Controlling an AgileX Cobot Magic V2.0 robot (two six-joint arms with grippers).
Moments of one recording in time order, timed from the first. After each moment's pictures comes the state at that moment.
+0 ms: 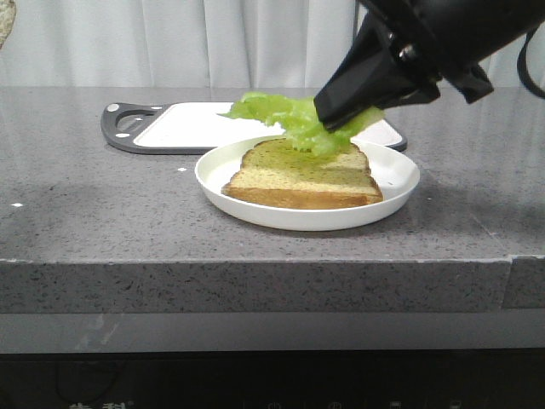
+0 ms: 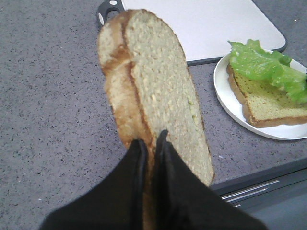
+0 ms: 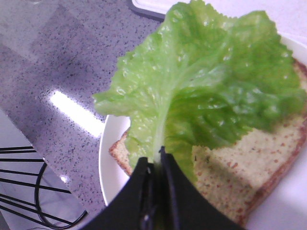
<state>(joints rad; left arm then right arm) -0.45 0.65 -0.82 0.10 0.82 -0.22 0.33 1.44 -0.92 1.11 0.58 -0.84</state>
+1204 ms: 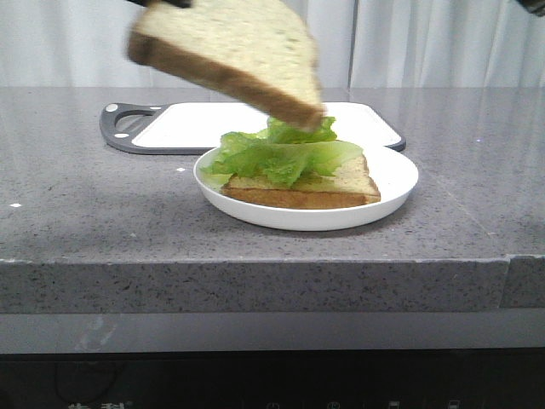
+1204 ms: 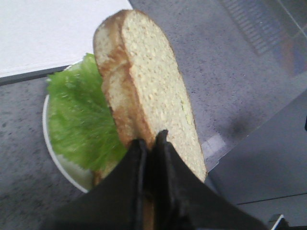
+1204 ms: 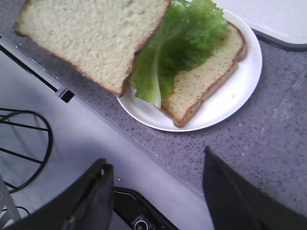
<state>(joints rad) -0.45 1.30 -1.04 -0.92 0.66 0.50 0.20 0.96 -0.92 0.61 0.94 -0.52</state>
